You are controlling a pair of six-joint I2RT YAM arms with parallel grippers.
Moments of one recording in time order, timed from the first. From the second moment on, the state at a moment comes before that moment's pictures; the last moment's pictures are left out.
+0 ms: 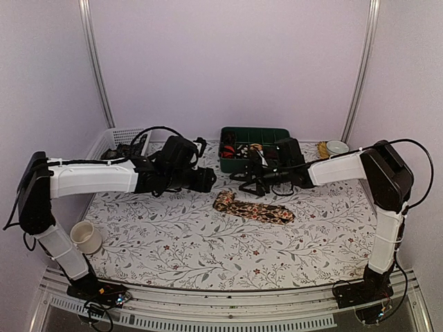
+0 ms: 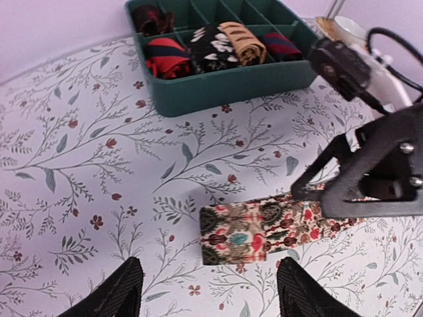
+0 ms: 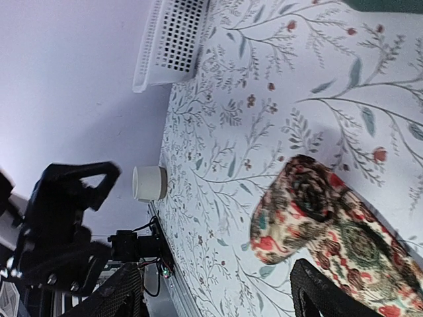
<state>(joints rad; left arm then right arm) -0.88 1.68 1.21 -0.20 -0.27 -0.36 0.58 1.96 1.17 0.24 -0.77 0.89</state>
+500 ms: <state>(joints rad) -0.64 1.63 0.88 0.15 0.13 -0.57 0.68 2.10 1.30 0.38 -0.79 0.98</state>
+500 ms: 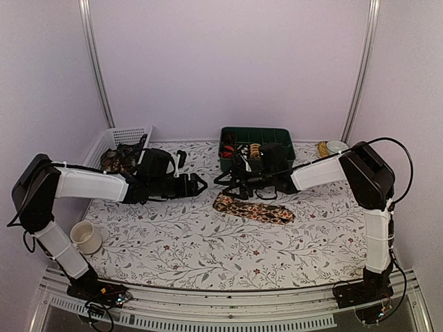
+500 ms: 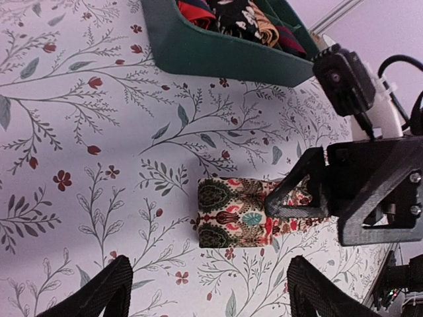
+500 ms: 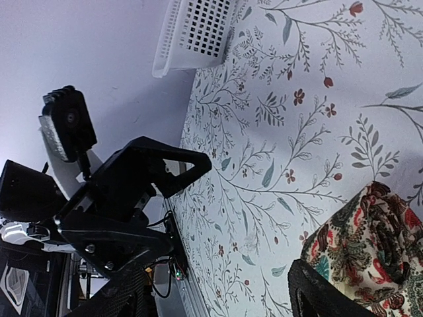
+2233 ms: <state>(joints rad) -0.64 2.10 0.89 0.80 0.52 -0.86 0.62 2.14 1.18 0.44 -0.85 0.94</state>
